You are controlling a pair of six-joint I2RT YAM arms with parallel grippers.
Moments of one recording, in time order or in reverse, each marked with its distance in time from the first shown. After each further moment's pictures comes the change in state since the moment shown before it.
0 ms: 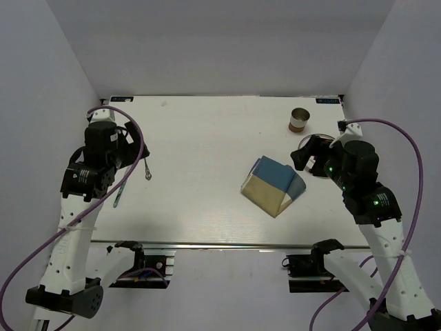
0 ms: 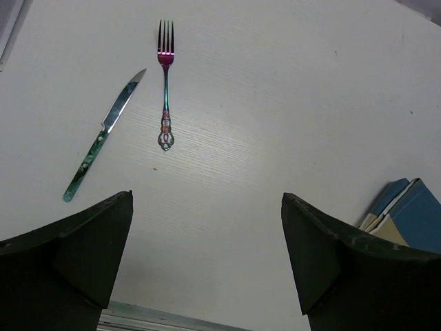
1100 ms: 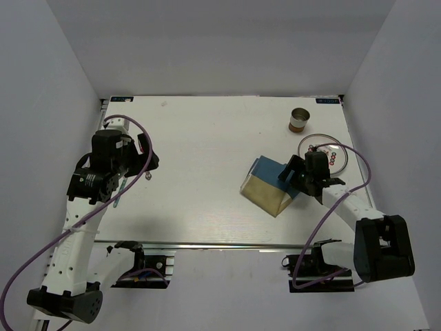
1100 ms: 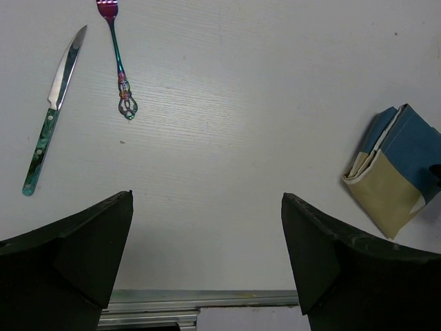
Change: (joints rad) left arm -0.002 -0.041 -0.128 0.028 0.187 0.063; right arm -0.093 0.469 -0.507 0.531 0.012 0.216
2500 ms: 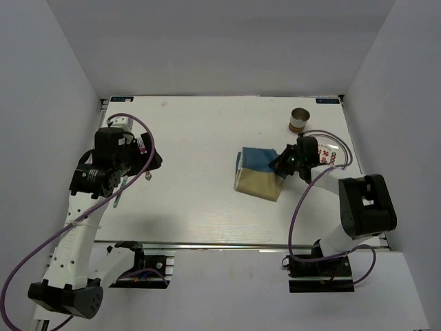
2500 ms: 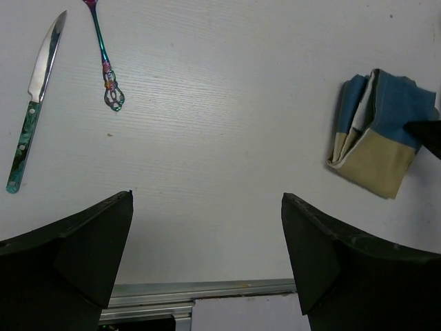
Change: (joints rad) left arm -0.001 0.026 0.003 -0.012 0.059 -0.002; right arm 0.003 0.323 0.101 0.289 -0.238 0.079
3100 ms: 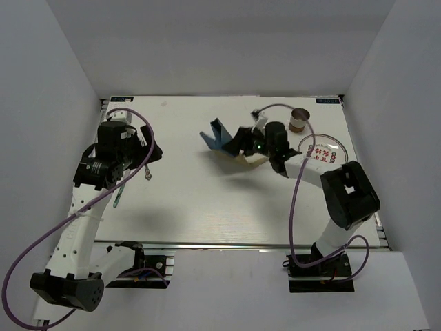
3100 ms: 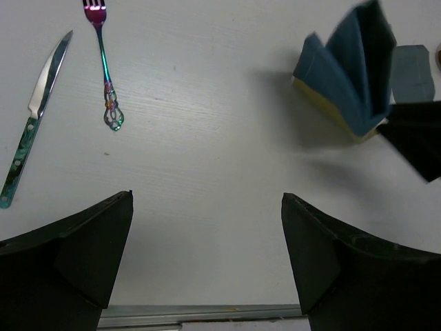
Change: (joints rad) left arm 0.003 0.082 0.042 0.068 -0.040 -0.050; right arm 0.274 0.158 0.350 0.311 -0.167 -0.144
